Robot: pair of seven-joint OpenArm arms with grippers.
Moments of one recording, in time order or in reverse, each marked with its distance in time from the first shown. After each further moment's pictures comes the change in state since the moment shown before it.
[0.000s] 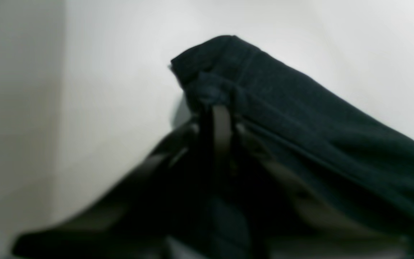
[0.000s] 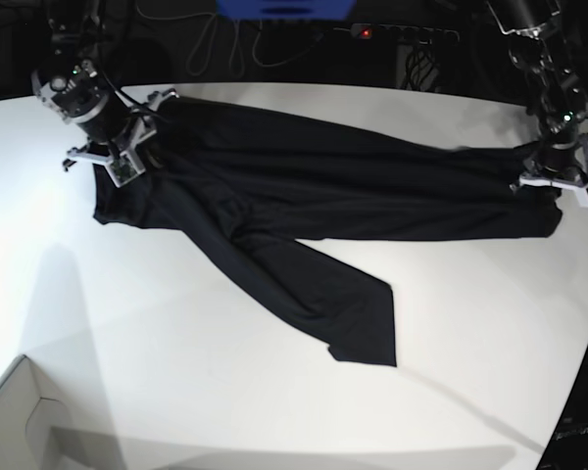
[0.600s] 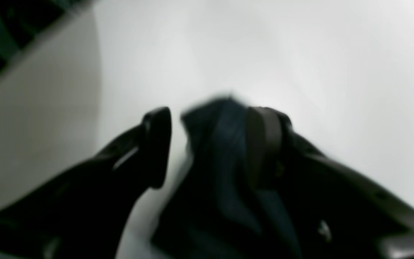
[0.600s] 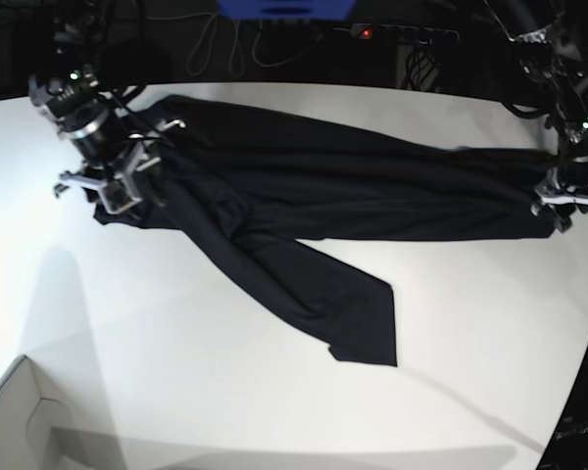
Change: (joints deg) left arm -1.4 0.8 -4.9 8.7 0.0 0.0 3.0; right arm 3.6 -5.4 1.0 8.7 -0.1 0.2 -0.9
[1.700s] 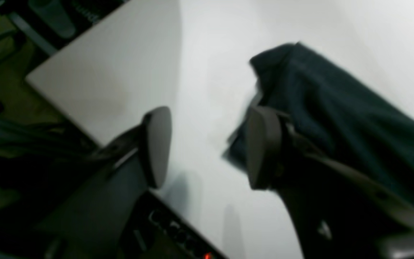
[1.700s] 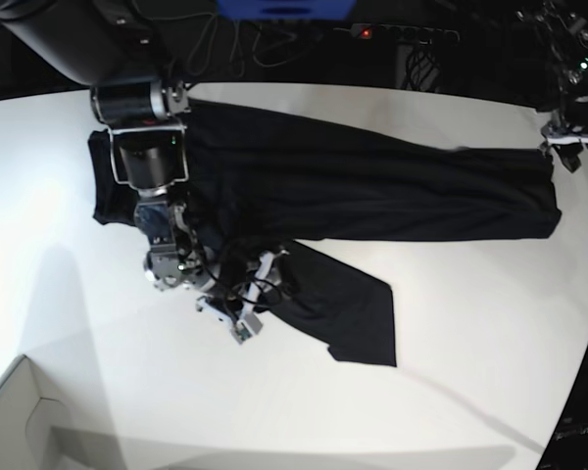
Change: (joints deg) left arm 12.3 4.9 -6.4 7.5 0.0 0.0 0.5; right arm 48.8 -2.7 -17.2 -73.1 -0.1 -0.5 11.6
